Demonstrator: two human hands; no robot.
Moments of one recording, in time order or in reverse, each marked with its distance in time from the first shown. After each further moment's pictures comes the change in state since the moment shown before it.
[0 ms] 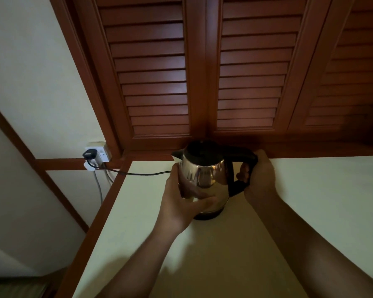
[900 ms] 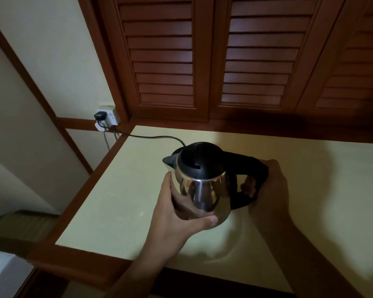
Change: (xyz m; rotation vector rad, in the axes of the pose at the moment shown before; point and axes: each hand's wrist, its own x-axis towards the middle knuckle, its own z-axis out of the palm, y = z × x) left_hand -0.139 0.049 0.051 0.003 0.021 -0.176; right_hand -0.099 -0.025 -0.094 -0.104 -0.108 0.040
